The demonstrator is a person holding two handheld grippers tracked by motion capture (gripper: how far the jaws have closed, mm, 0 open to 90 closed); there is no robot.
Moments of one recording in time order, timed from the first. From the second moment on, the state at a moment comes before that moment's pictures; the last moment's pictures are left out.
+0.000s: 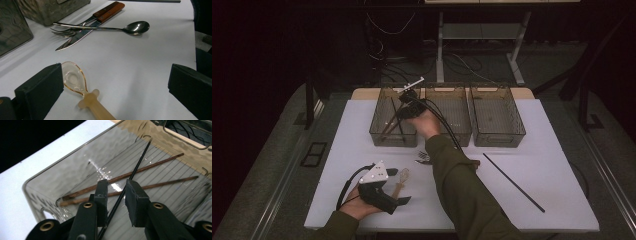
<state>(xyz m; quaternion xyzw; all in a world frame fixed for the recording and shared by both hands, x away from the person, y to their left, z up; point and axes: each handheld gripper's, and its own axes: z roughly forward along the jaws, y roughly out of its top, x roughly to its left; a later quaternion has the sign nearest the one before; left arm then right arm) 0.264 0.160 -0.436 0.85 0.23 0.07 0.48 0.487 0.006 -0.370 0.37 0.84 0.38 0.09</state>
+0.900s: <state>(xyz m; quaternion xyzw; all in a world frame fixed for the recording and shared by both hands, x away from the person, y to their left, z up) 0.264 0.160 -0.436 0.84 0.24 0.08 0.48 0.423 -0.093 -0.340 0.35 0.83 0.42 0.10</state>
